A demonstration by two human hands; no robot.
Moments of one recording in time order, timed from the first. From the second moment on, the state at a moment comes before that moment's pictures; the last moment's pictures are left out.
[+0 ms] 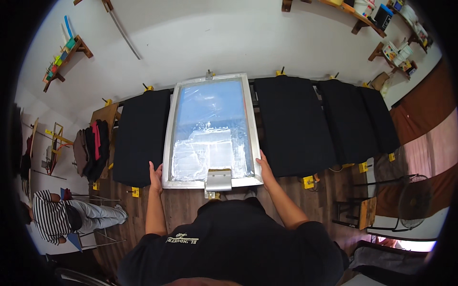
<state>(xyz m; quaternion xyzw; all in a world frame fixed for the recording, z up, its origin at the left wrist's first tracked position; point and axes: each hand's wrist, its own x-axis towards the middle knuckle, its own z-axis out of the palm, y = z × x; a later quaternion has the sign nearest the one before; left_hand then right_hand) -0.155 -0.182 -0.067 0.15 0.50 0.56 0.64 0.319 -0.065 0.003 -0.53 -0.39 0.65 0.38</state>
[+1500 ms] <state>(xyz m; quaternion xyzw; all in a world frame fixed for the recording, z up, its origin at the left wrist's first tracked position) -0.154 -0.189 -0.044 0.24 0.40 0.60 0.65 0.317 -0.074 0.035 -0.57 -0.49 0.56 0.35</state>
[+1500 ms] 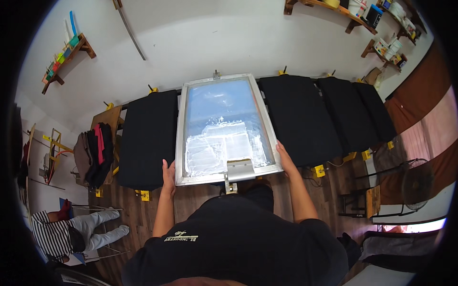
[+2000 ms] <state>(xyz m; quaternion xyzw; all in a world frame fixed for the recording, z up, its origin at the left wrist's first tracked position) -0.153 -0.191 -0.036 0.23 0.40 0.61 0.65 0.316 -0.072 0.032 -0.58 -0.50 0.54 0.35</state>
